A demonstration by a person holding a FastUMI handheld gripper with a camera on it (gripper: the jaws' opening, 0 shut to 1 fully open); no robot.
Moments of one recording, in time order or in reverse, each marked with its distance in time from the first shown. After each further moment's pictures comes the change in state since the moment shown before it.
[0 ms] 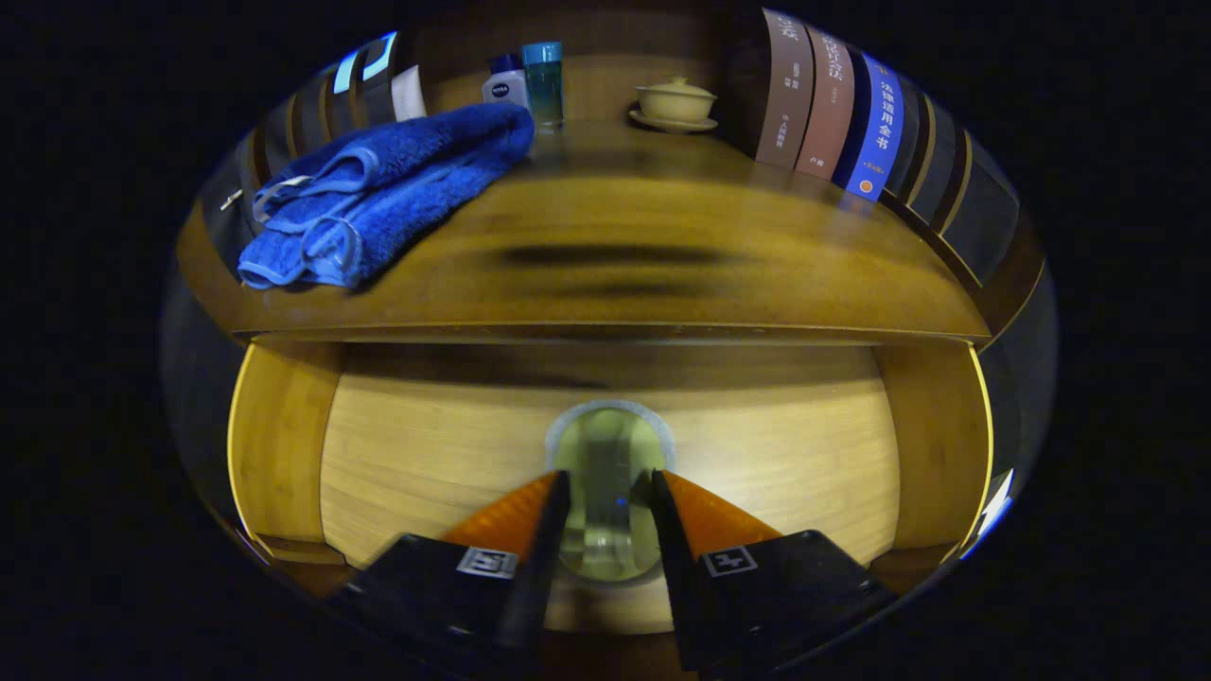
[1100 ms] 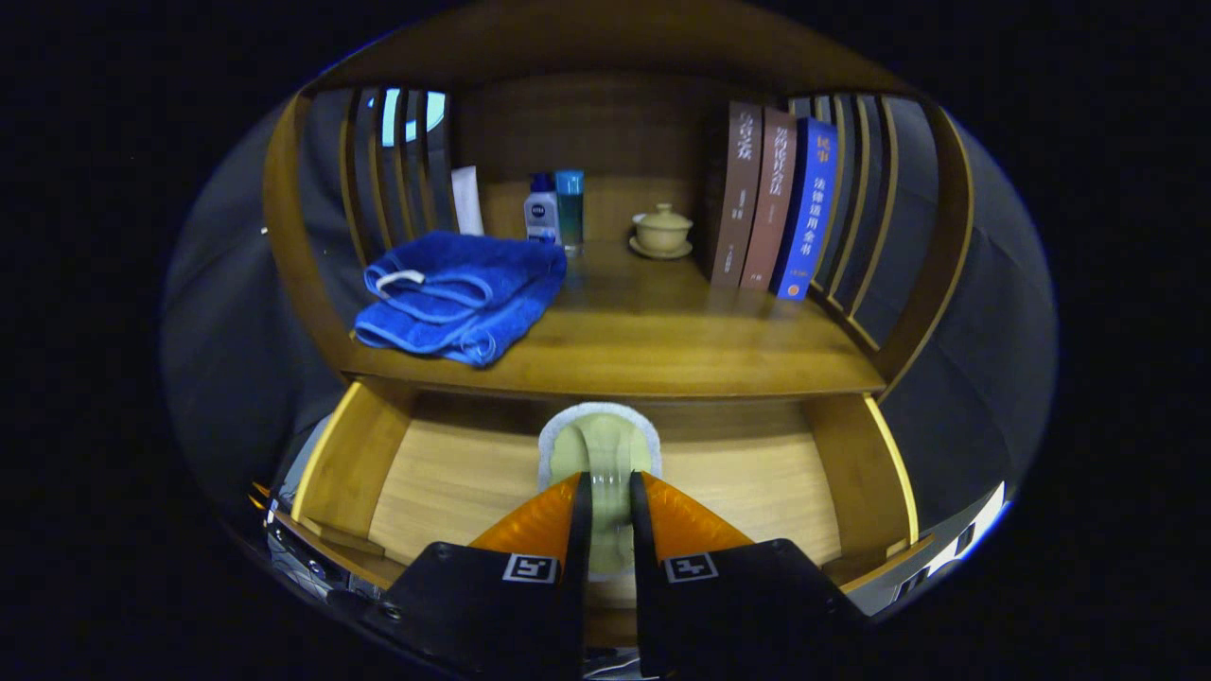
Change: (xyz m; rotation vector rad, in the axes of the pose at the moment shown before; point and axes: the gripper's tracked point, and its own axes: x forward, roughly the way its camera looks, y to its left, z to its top) arm -0.129 -0.003 0.042 -0.004 -0.345 0.021
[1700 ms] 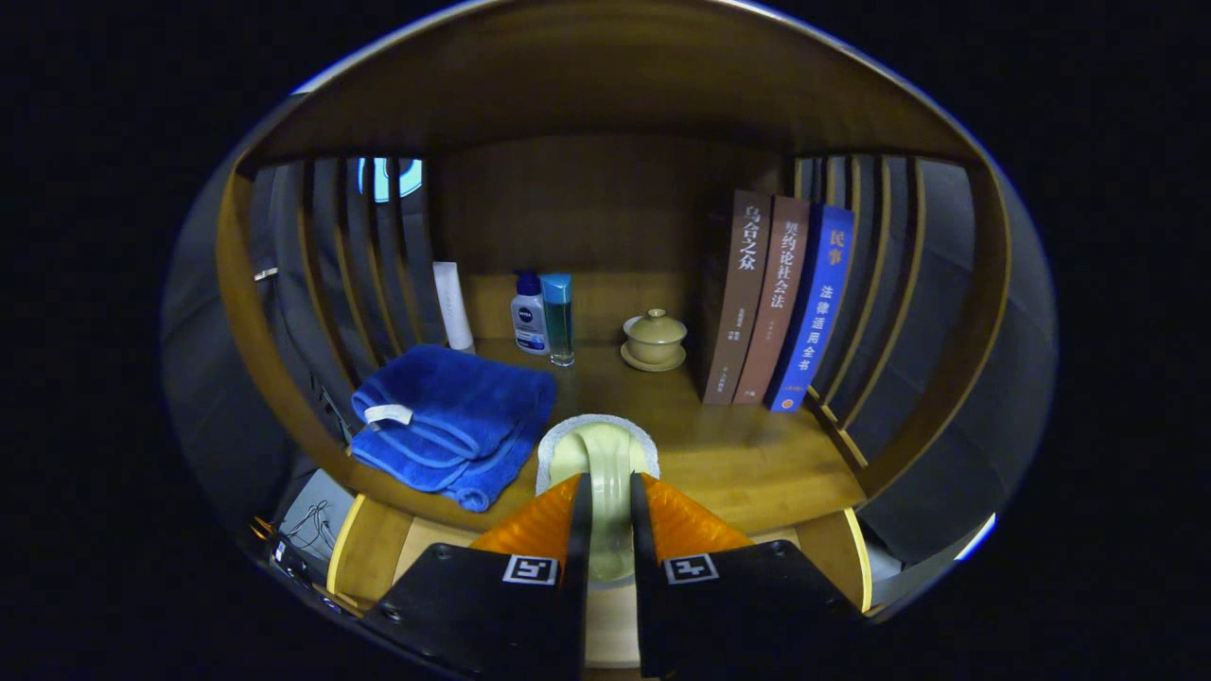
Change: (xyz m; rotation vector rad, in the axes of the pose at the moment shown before) arm 0.051 -0.006 0.115 0.004 -0.103 -0.001
